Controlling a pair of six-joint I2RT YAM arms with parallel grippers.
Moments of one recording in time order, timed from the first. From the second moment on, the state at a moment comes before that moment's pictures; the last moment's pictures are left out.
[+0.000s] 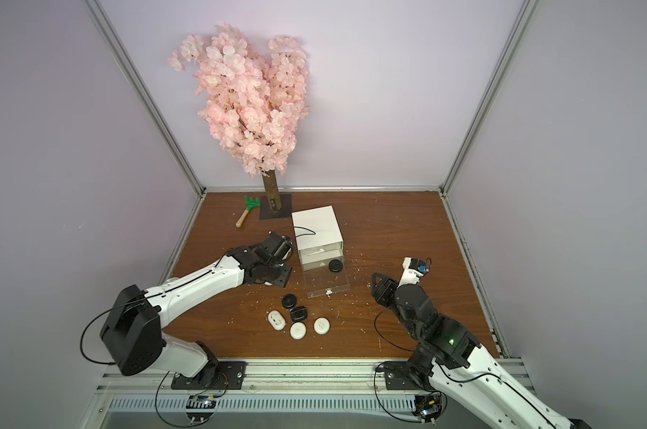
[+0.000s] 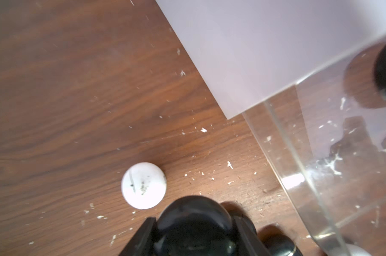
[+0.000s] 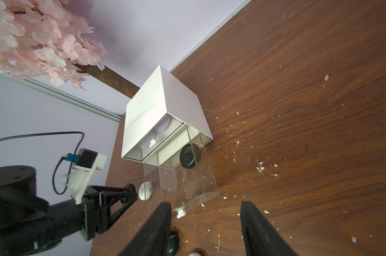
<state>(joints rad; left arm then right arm) -0.67 1.45 1.06 -0.75 -0.17 -0.29 0.81 0.49 0.58 -0.60 0.41 1.01</state>
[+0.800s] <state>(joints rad) -0.86 1.56 1.36 -0.81 -0.05 0.08 0.80 0.51 0.58 -0.60 0.41 1.00</state>
